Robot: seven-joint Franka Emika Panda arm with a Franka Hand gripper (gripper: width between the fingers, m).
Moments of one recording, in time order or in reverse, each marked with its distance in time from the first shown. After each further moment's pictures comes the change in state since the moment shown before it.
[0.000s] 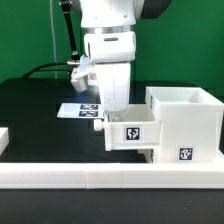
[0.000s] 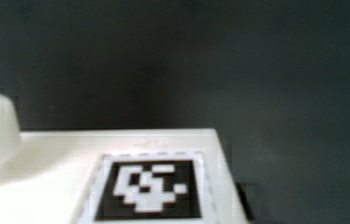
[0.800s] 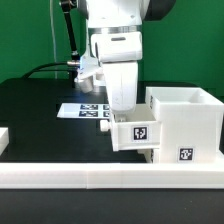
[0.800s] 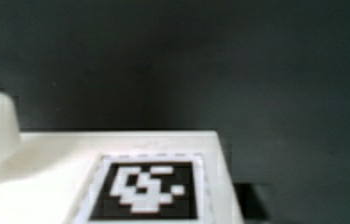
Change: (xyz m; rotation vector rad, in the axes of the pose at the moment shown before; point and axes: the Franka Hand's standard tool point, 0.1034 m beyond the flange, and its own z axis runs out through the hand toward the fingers) arm 0.008 0.000 0.002 -0.023 0.001 -0.009
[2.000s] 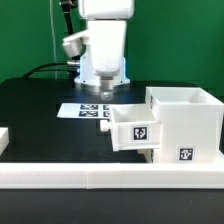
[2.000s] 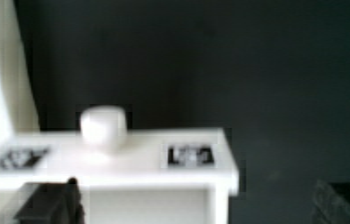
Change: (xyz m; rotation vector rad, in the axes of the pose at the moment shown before) arm -0.037 0.016 -0.066 -0.010 -0.056 0.011
